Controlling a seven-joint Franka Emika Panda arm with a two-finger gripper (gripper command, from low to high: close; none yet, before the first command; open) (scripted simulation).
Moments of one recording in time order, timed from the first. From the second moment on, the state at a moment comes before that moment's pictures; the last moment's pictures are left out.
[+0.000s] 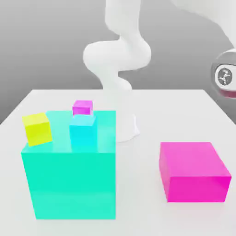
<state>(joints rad) 0.36 0.39 0.22 -2.07 -0.15 2.51 0.52</state>
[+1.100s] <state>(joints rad) 0.12 -0.05 0.01 -2.27 0.01 2.22 0.98</state>
